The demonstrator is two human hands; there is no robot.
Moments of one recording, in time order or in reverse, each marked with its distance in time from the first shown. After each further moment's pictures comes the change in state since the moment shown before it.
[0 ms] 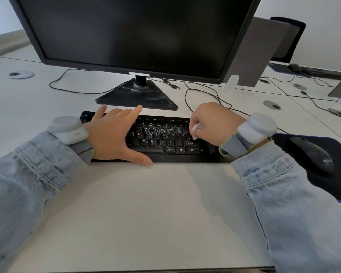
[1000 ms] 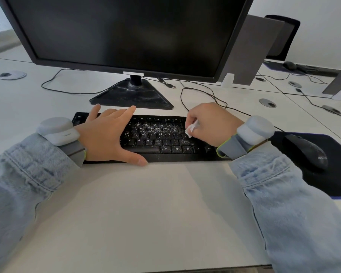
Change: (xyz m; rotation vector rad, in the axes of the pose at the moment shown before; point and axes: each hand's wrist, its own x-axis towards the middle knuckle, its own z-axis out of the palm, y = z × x) left_hand 0.000 0.001 -0.001 0.020 -0.023 -0.011; right_hand -0.004 0.006 0.008 0.071 0.093 0.017
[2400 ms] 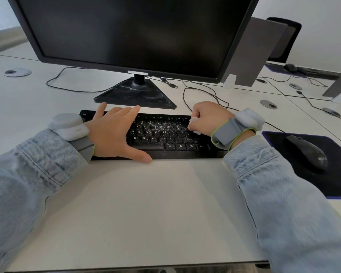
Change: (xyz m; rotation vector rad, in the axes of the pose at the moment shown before) left_hand 0.001 0.003 -0.001 -0.013 -0.011 -0.011; right_hand 0.022 -0.002 0.006 0.121 -0.087 0.268
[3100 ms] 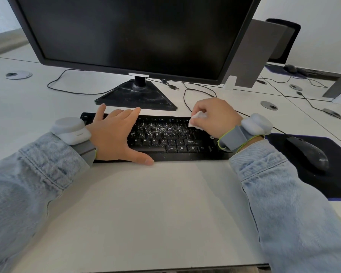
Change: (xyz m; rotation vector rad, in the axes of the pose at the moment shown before) left_hand 0.000 0.001 0.001 0.032 0.010 -0.009; right_hand 0.002 0.018 0.003 0.113 0.234 -0.156
